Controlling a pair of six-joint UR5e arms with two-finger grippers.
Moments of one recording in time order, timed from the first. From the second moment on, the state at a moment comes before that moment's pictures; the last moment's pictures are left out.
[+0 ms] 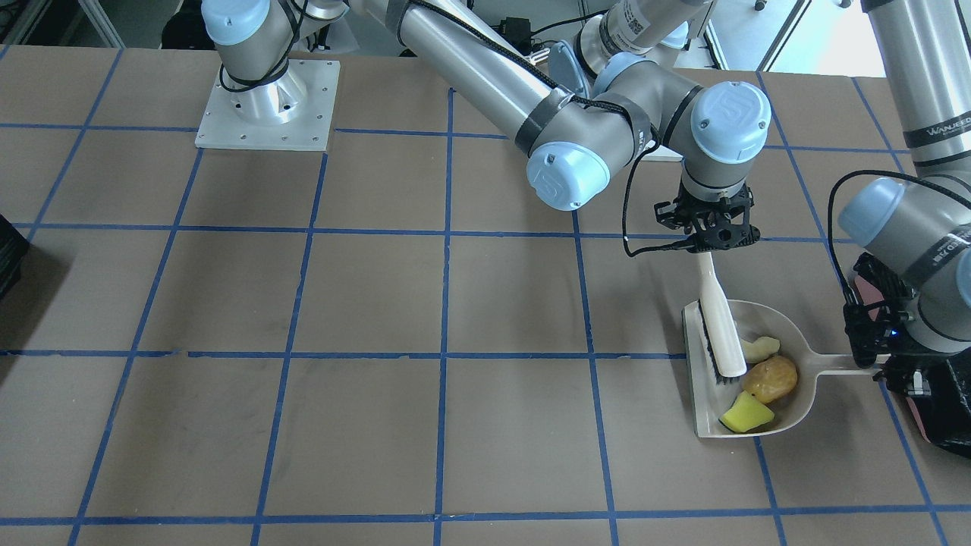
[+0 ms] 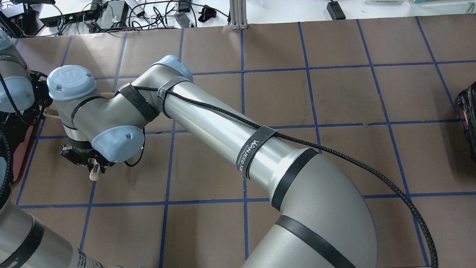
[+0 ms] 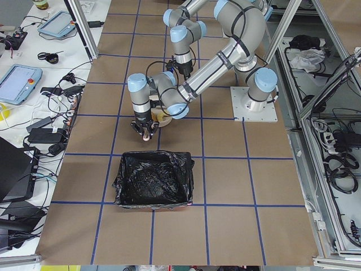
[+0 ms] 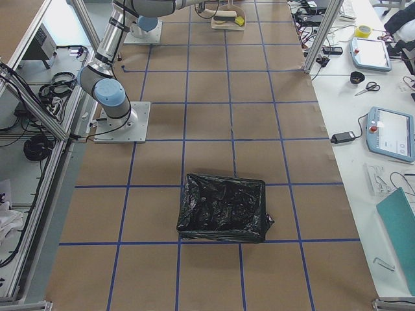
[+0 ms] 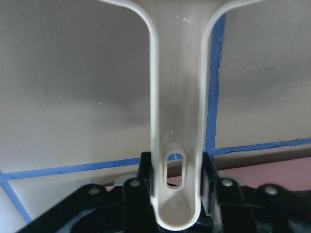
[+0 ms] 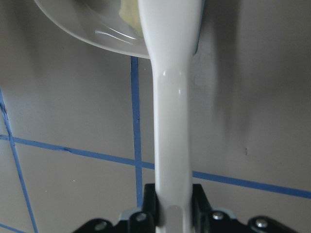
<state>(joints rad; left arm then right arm) -1.05 -2.06 -1.64 -0.89 1.86 2.20 2.40 -0.74 0.93 -1.85 -1.20 0.83</state>
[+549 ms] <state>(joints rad) -1.05 -2.03 -1.64 -0.97 1.70 2.18 2.36 -0.91 1.17 -1.85 -1.34 0.97</state>
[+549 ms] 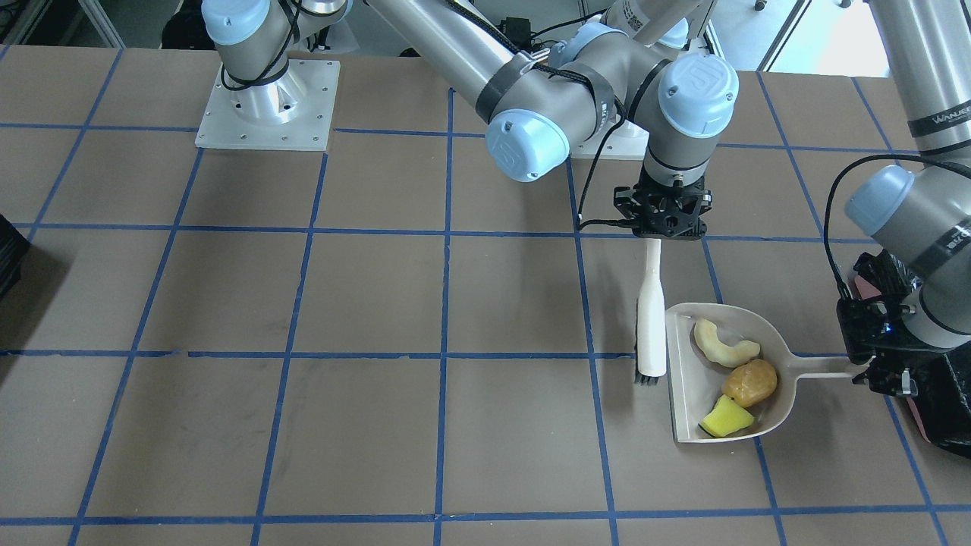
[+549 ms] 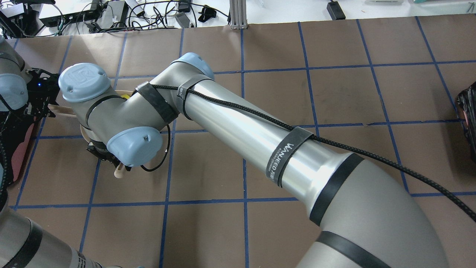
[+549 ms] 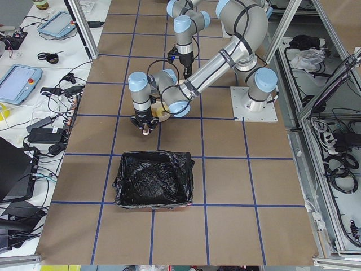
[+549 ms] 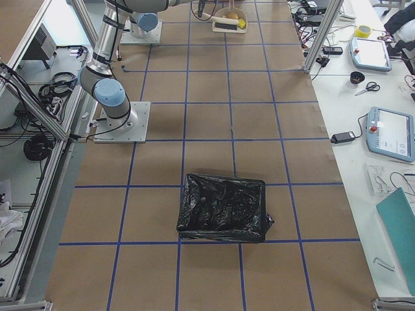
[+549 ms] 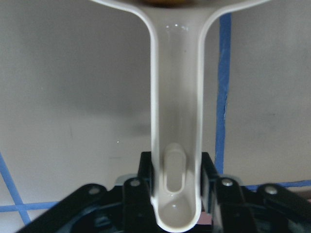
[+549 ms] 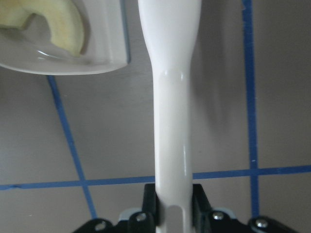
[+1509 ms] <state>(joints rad) -0.92 -1.98 -1.60 -1.09 1.52 2.07 2.23 -1.32 1.82 -1.93 -1.52 0.76</state>
